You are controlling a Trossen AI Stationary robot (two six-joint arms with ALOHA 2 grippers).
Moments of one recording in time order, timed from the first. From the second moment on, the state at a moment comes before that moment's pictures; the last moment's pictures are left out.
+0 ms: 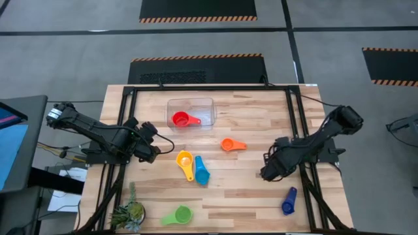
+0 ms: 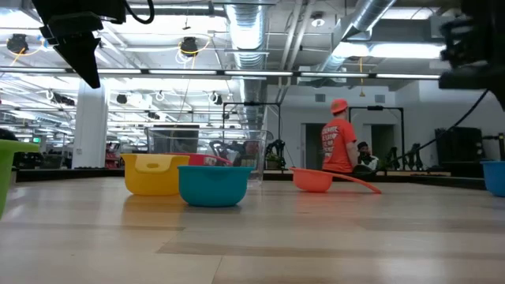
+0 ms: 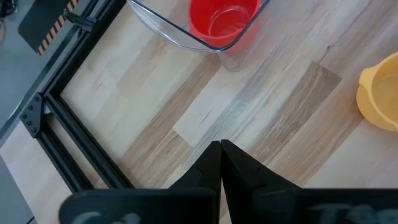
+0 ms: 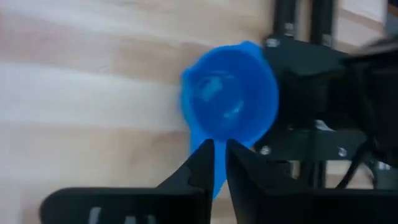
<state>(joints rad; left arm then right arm) -0.36 1.15 0.97 -1.37 -0.59 -1.01 0.54 1.49 0.95 -1.50 0.17 2.04</state>
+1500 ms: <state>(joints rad) -0.36 1.15 0.97 -1.37 -0.59 -1.01 0.44 1.52 0.98 -0.45 0.34 1.20</state>
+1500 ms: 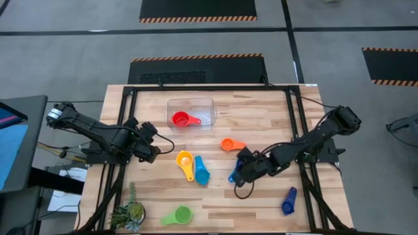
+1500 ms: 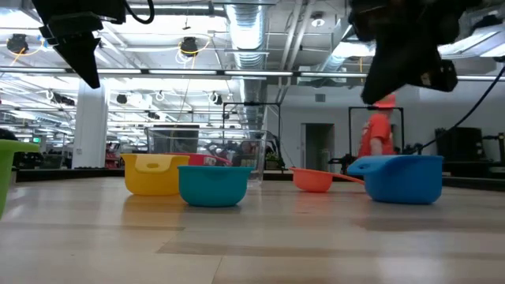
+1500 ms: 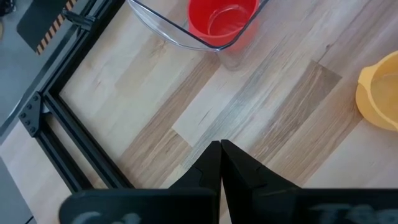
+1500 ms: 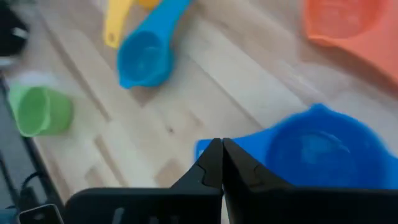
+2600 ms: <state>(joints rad) -0.36 1.15 0.97 -1.37 -0.62 -0.93 0.48 1.84 1.31 -0.83 0.15 1.35</state>
